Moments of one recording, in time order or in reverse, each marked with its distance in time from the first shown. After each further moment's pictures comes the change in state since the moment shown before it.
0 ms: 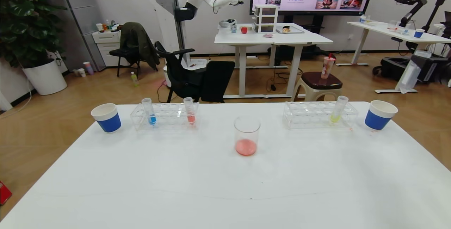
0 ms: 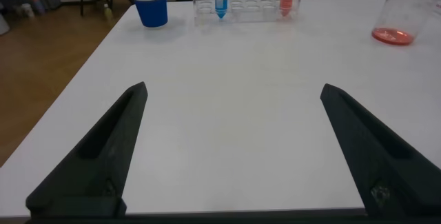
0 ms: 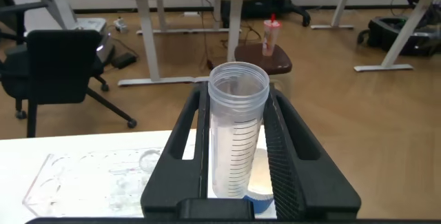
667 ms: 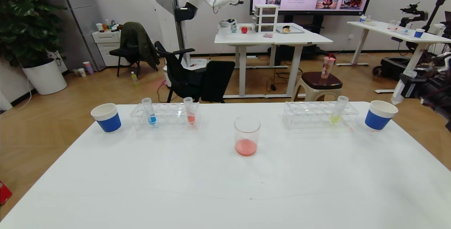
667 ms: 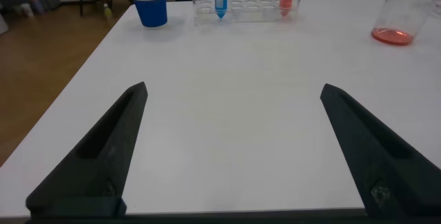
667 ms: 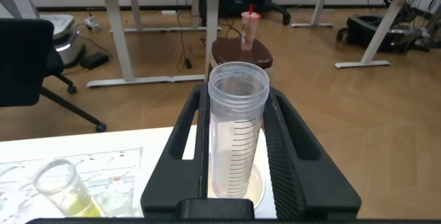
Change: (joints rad) left arm 0.000 0.000 0.000 0.000 0.000 0.000; right arm -0.069 0.326 -0.038 -0.306 -0.003 -0.020
